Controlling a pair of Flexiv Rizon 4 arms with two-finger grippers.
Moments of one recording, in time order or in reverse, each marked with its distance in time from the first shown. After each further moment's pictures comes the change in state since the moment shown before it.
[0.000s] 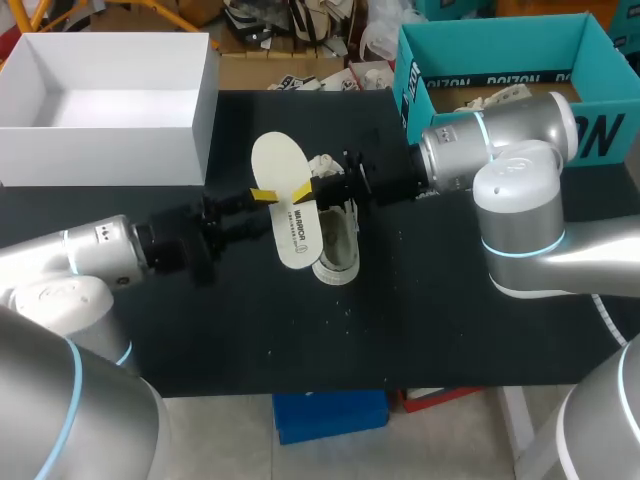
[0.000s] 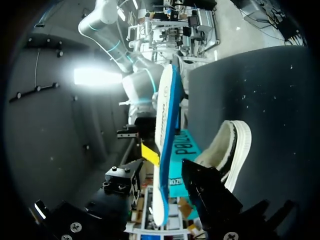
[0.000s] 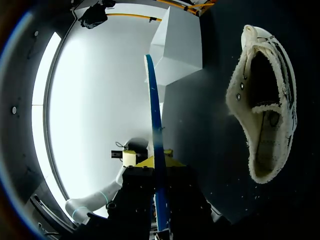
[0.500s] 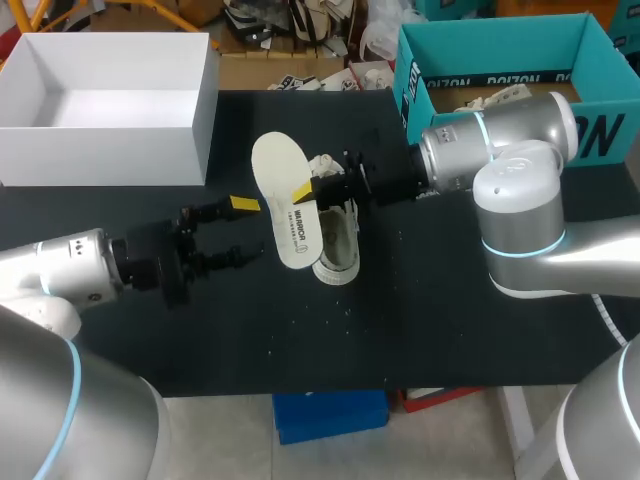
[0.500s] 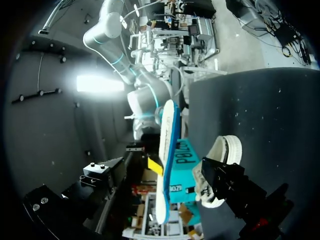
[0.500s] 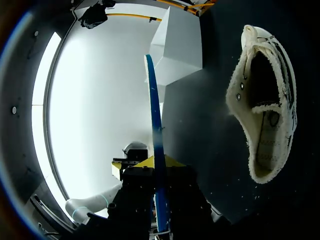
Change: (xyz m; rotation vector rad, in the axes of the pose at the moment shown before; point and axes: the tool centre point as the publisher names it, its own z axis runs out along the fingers) left arm -0.002 -0.027 -0.035 0.063 -0.004 -0.004; right arm 0.000 0.000 0.000 0.000 0.000 0.000
